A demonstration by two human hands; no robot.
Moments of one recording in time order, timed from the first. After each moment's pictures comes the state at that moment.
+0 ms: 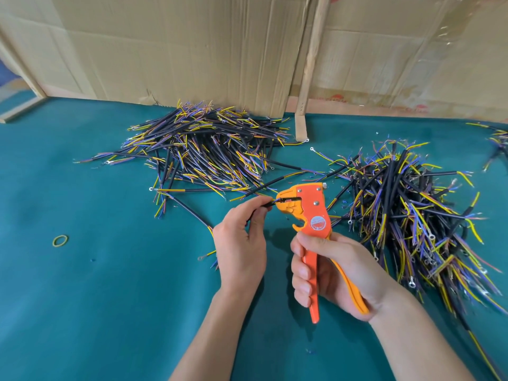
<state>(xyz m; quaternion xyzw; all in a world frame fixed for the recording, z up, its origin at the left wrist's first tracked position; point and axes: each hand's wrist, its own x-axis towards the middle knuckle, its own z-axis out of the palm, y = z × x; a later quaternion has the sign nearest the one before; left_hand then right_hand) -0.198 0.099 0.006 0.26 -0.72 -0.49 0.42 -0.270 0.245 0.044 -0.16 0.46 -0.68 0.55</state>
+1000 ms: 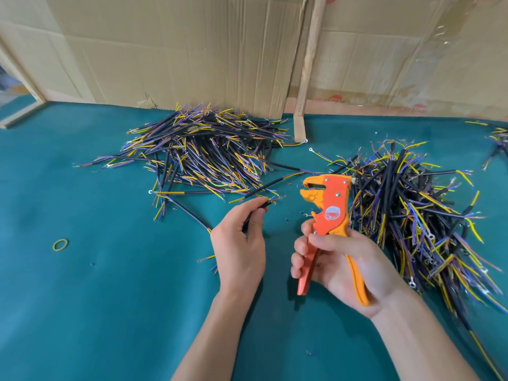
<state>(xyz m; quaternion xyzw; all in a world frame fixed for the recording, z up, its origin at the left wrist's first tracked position) -0.200 0.100 0.008 0.27 -0.72 -0.48 0.42 -0.276 0.247 0.048 -0.12 0.43 -0.74 0.50</state>
